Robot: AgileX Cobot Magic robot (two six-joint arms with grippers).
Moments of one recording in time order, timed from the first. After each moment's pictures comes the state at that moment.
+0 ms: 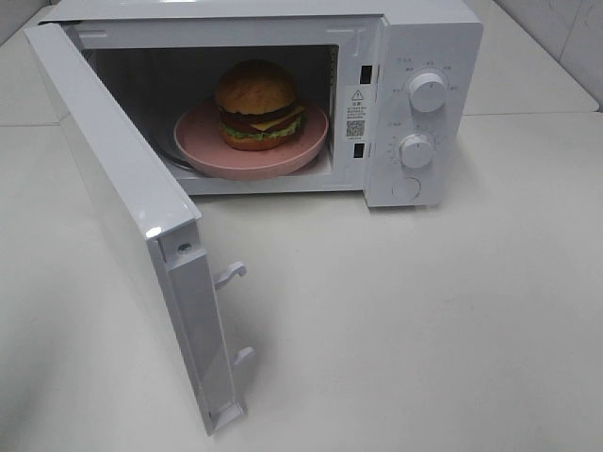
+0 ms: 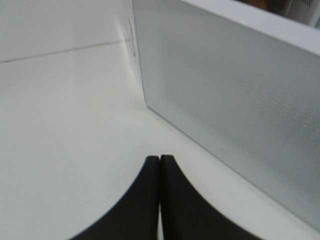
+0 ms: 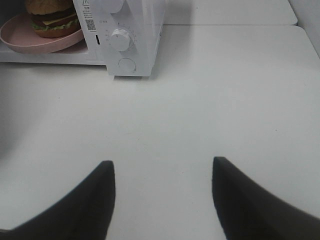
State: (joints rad) left arm 0.02 0.57 -0.52 -0.38 0.64 0.51; right arm 0.22 0.00 -0.50 -0.09 1.00 0.07
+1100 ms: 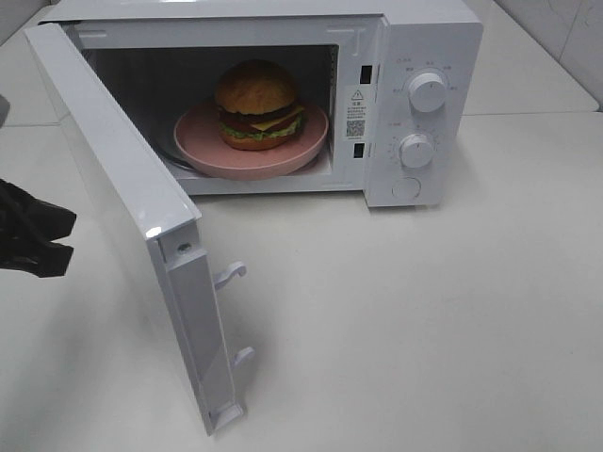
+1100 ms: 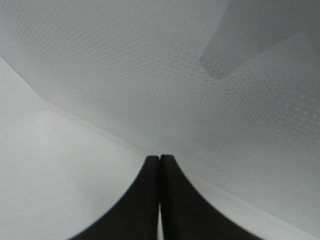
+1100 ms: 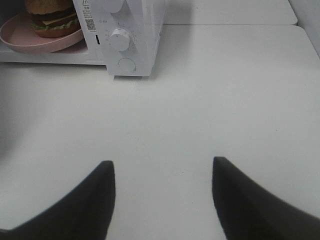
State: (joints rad) left arm -0.34 1.25 -0.53 -0.79 0.16 0.96; right arm 0.22 0.00 -0.50 -0.09 1.00 0.07
